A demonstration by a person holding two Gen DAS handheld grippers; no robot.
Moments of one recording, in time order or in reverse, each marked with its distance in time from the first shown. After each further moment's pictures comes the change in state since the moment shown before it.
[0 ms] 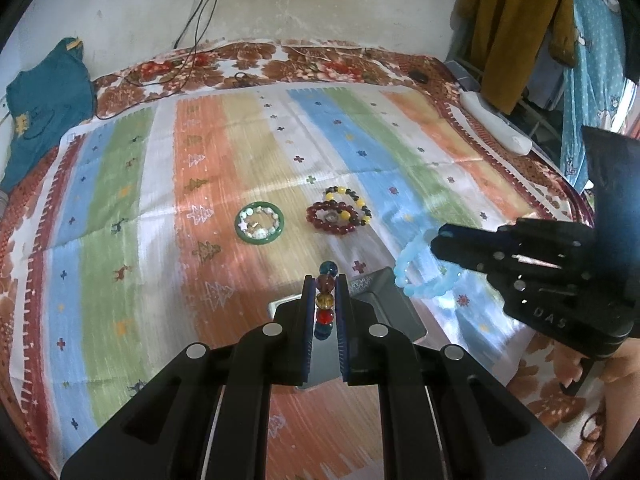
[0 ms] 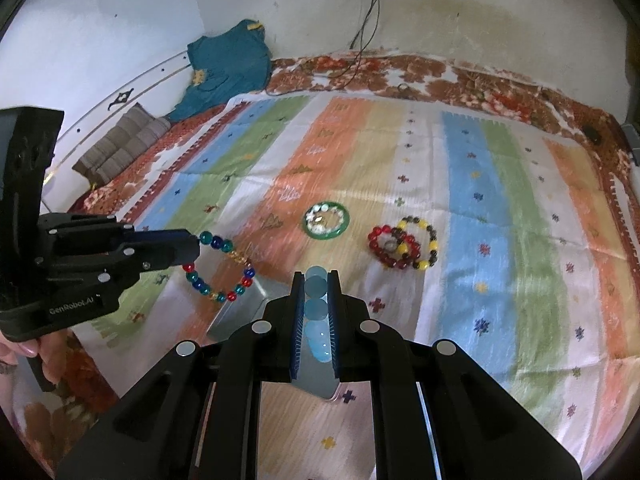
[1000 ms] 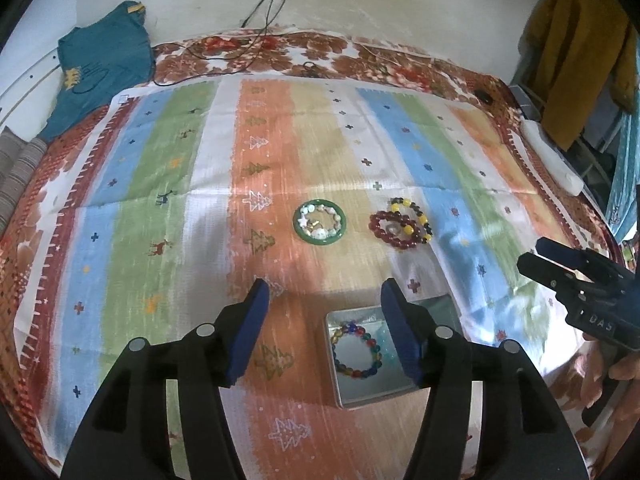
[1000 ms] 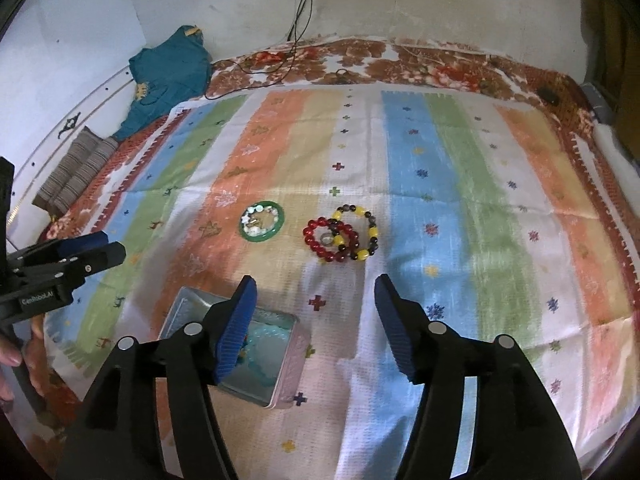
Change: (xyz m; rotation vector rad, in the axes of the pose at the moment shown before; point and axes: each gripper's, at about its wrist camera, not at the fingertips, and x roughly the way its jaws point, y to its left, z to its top) left arm 0.012 0.038 0.009 -0.176 0.005 0.151; right arm 0.007 -0.052 0.006 0.145 0.022 -0.138
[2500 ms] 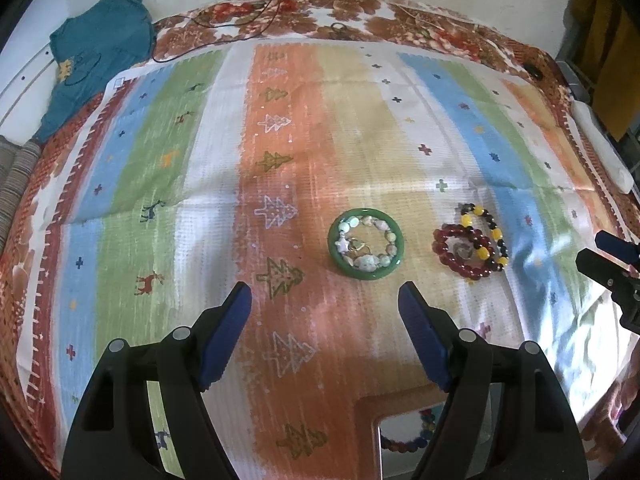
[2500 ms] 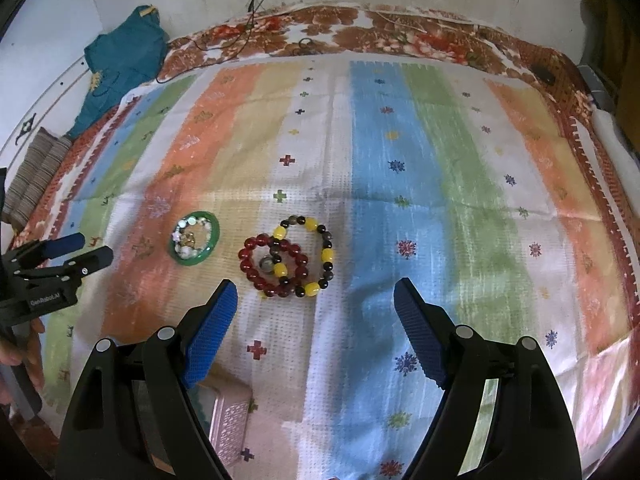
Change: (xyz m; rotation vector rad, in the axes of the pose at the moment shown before) left arm 0.108 0.017 0.051 0.000 0.127 0.120; right arm 0.084 -0.046 0.047 0.037 0.118 -0.086
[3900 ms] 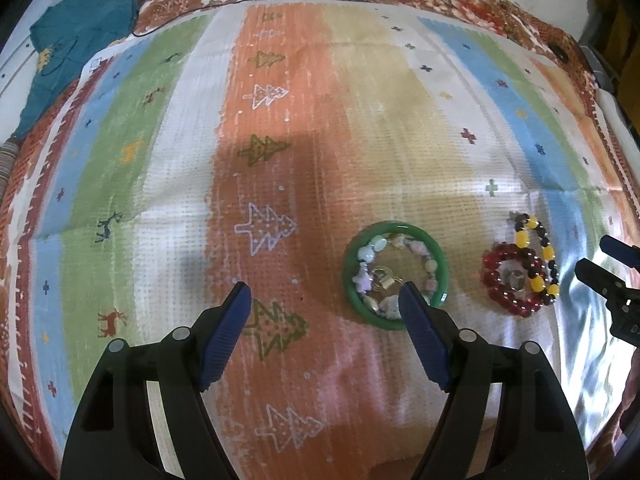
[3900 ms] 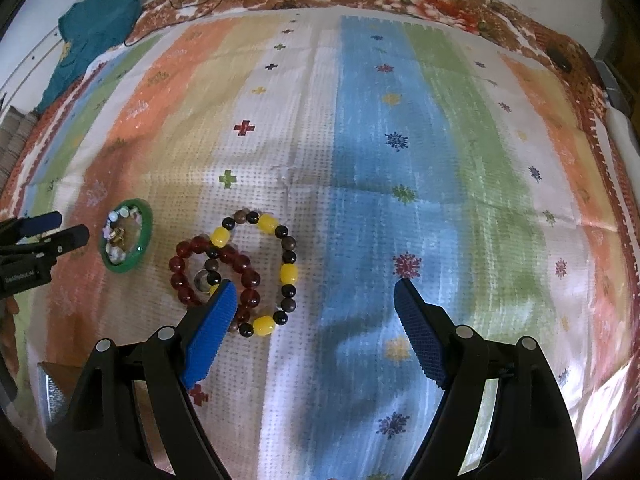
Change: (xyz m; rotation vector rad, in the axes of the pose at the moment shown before) left arm 0.082 0.006 0.031 0.001 0.111 0.020; right arm 0.082 -0.011 0.019 -0.037 0.123 -0.064
